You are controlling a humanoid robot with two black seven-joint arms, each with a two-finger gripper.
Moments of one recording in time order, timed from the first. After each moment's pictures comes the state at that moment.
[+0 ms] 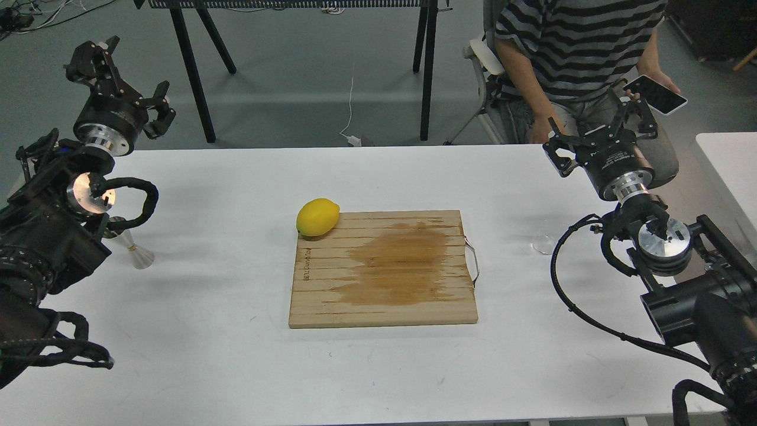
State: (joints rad) left arm -0.95 0.26 -0.81 -0.14 0.11 -0.49 -0.37; right arm 0.54 -0.21 1.26 0.83 0.05 0.29 0.04
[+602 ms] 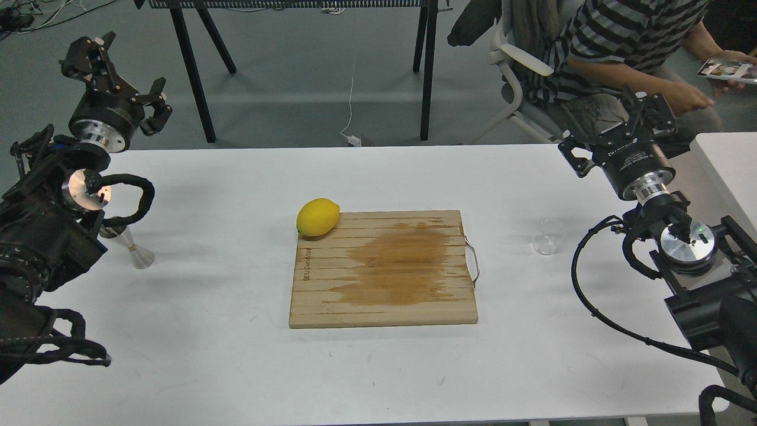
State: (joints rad) left arm -0.96 0.26 -0.79 -0.14 0.12 -0.49 -0.36; right arm 0.51 -0.33 1.22 0.85 0.05 0.38 0.03
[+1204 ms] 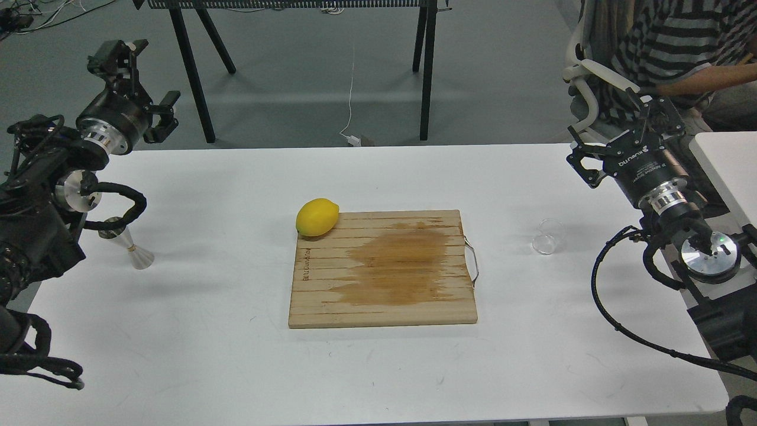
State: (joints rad) left arm -0.98 0.36 -0.50 -0.22 0.13 -0.49 -0.36; right arm 0.50 -0.37 1.16 0.85 0.05 0.45 0.01
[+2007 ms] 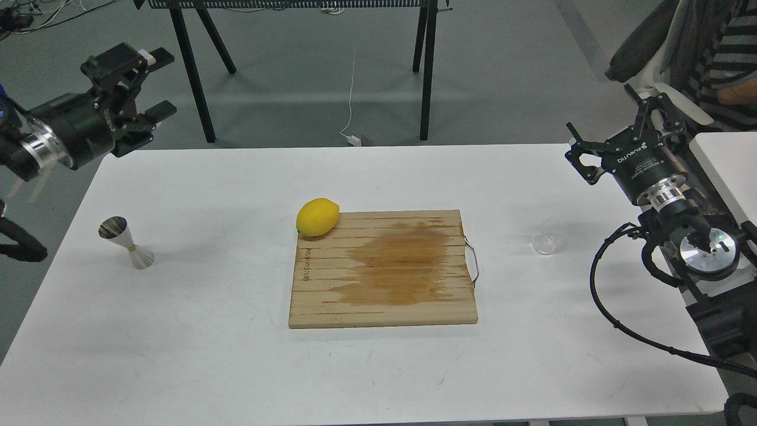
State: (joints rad) left arm -0.82 1.02 -0.42 -1.26 0.63 -0.28 -0.37; right arm 0.51 -0.37 1.16 0.84 0.05 0.45 0.02
